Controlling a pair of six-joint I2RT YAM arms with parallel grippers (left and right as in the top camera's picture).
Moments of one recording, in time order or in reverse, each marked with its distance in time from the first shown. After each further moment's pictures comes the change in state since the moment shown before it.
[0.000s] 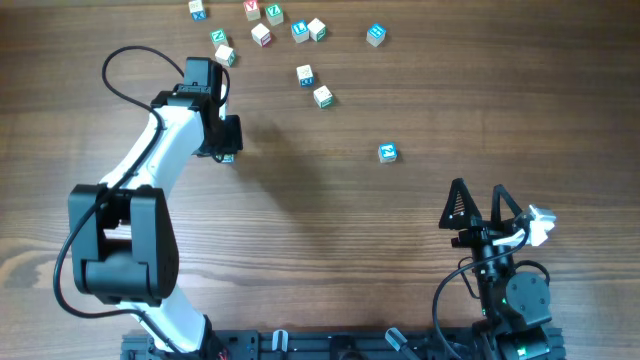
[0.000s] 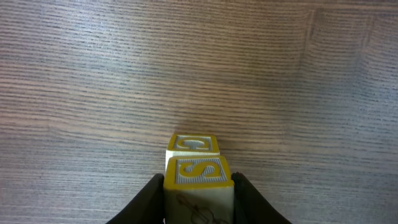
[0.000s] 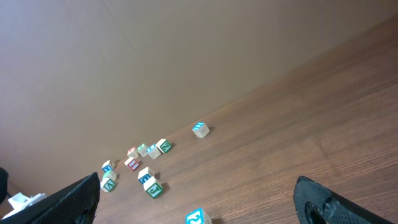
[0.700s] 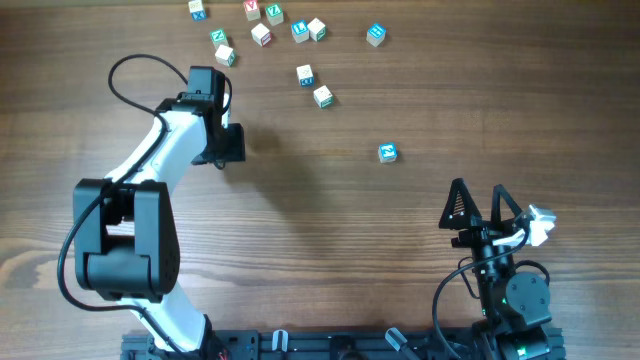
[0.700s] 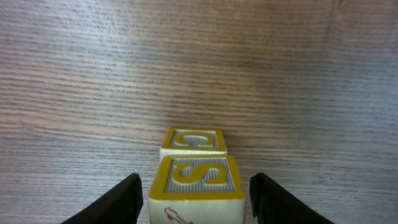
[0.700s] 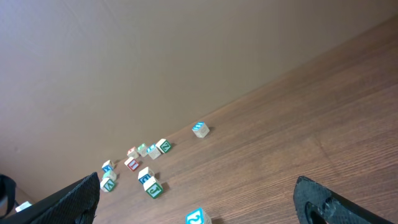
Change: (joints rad) left arm 0.000 0.017 -0.063 0.052 0.001 0.018; right arm 0.000 0.000 0.000 0.000 0.000 0.000
